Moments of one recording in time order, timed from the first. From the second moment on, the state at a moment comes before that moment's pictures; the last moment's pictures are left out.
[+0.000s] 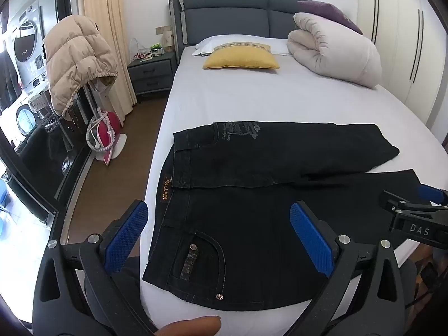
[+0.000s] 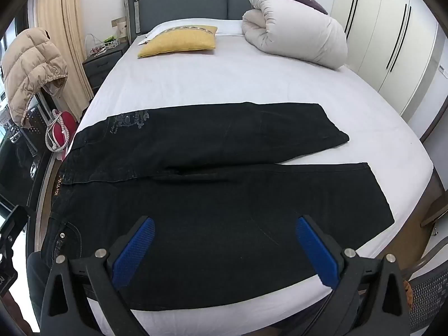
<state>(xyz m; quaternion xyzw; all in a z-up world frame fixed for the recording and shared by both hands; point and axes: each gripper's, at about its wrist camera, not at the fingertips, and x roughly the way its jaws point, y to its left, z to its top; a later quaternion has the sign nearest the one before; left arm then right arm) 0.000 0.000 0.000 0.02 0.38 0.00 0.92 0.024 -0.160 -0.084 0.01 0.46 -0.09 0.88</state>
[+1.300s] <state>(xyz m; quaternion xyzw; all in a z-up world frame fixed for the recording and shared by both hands) 0.004 0.006 -0.018 0.01 0.40 0.00 0.92 0.021 -0.155 -0.086 0.00 0.46 -0.08 0.89</state>
